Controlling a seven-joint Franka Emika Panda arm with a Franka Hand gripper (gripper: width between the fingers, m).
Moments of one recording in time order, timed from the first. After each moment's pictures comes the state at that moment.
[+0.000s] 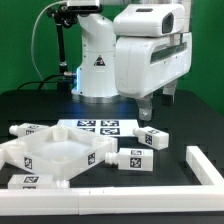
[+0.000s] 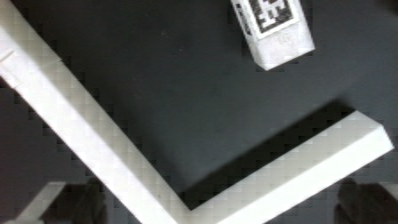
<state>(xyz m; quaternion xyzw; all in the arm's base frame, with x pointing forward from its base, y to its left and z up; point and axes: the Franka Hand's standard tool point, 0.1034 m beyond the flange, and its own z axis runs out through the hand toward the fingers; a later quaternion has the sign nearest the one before) 0.598 0.060 0.123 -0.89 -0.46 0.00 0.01</state>
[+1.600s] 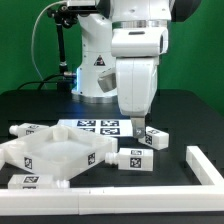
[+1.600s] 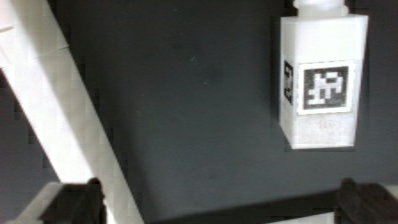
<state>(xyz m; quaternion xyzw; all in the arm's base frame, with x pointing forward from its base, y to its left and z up) 0.588 0.038 0.089 -0.79 -0.61 -0.04 -0.01</state>
